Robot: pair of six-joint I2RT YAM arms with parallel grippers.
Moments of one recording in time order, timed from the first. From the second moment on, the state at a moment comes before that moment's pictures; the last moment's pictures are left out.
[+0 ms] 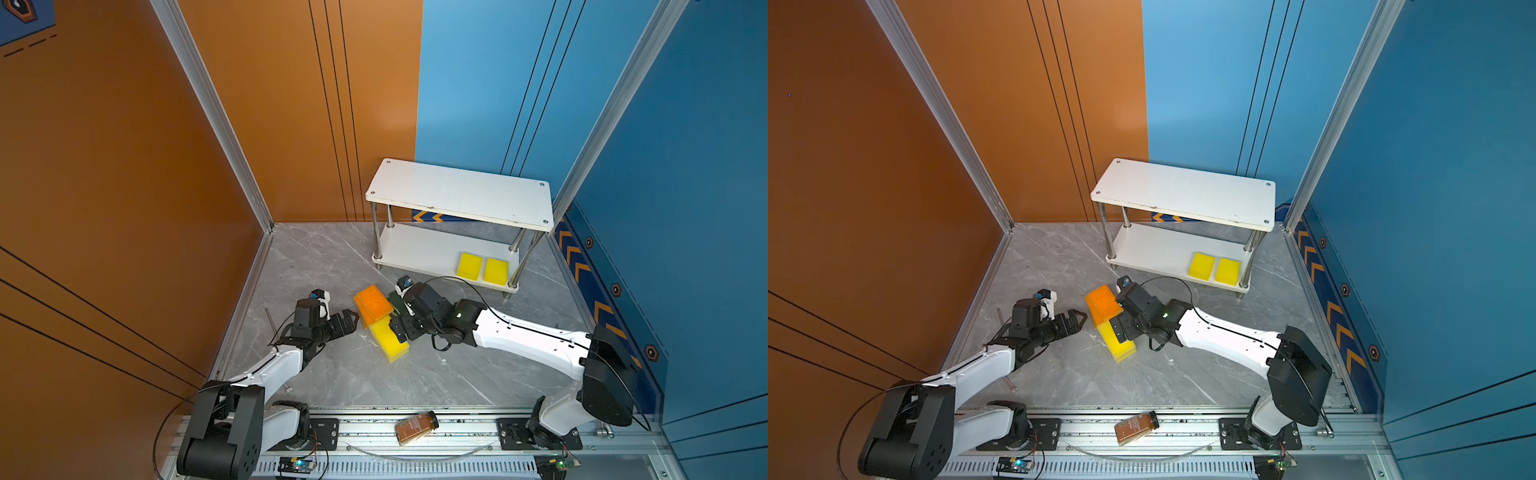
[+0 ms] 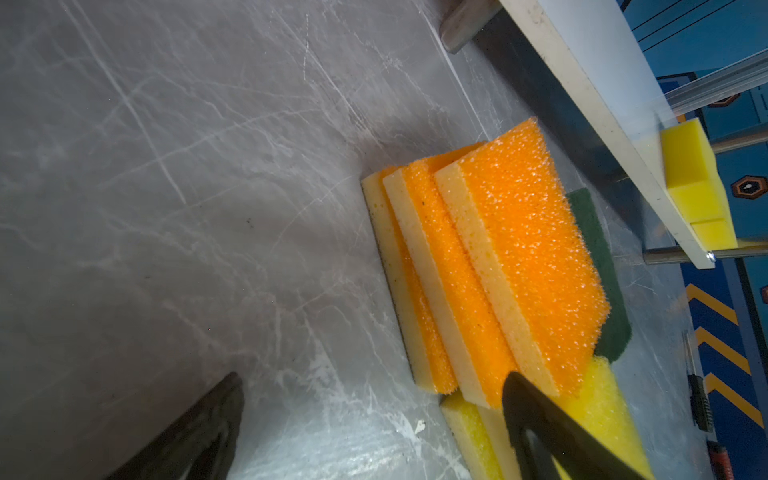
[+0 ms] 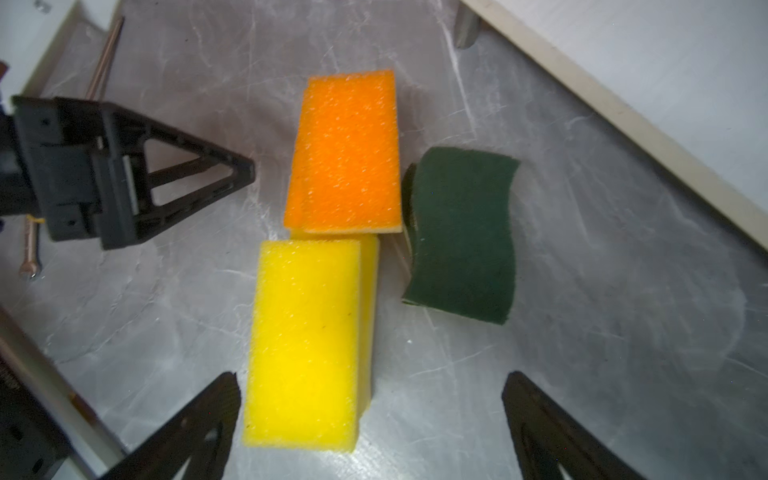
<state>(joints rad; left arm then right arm) -0.12 1.20 0.37 0.08 0.32 -0.52 1.01 1.56 1.16 -0.49 0.16 0.37</state>
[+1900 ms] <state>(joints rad) 0.02 1.05 0.32 0.02 0.46 -0.57 0.95 2.05 1.68 -0.63 0.14 0.36</state>
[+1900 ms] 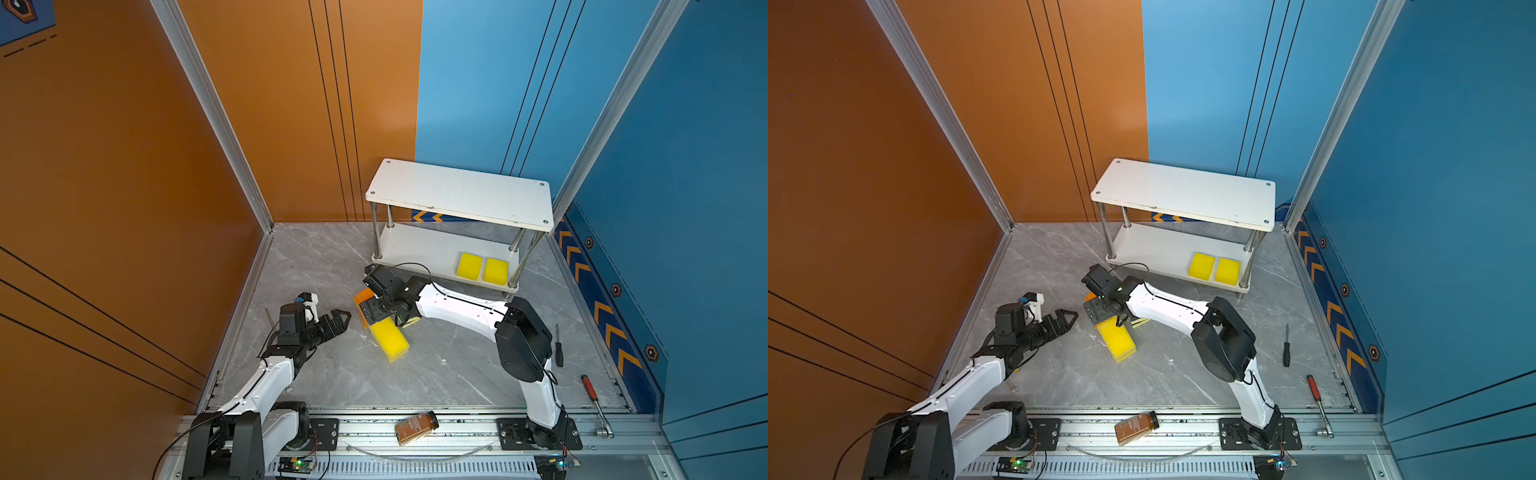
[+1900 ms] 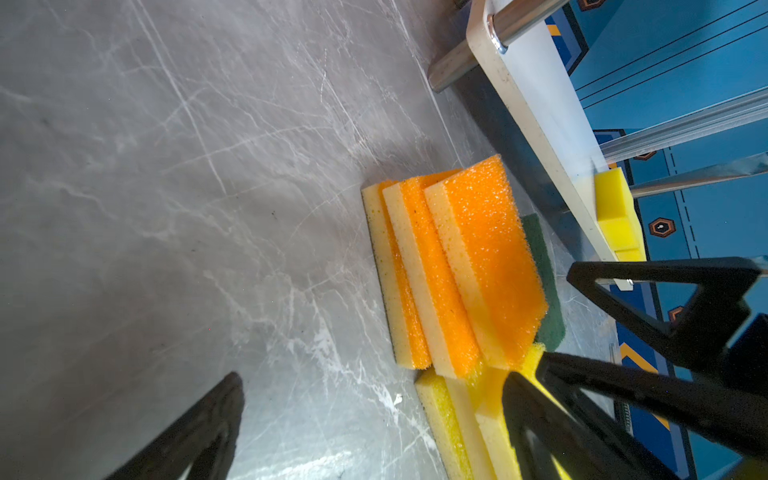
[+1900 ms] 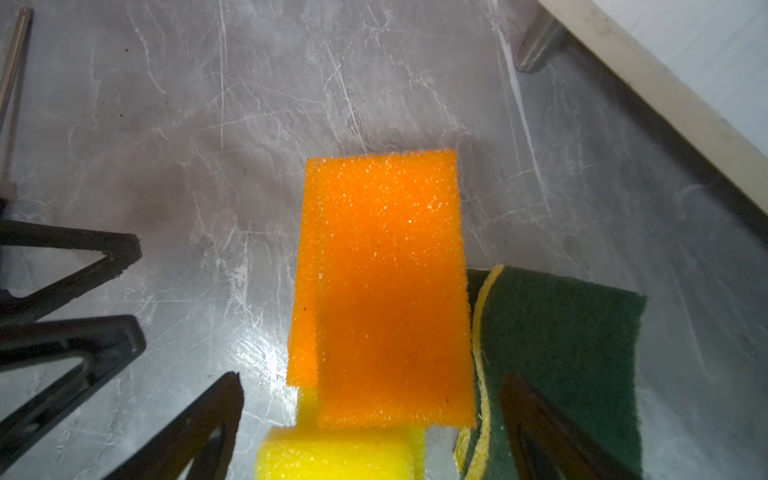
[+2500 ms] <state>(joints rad) 0.02 1.05 0.32 0.02 0.46 -0.58 0.98 1.94 1.55 -0.65 0.12 0.33</state>
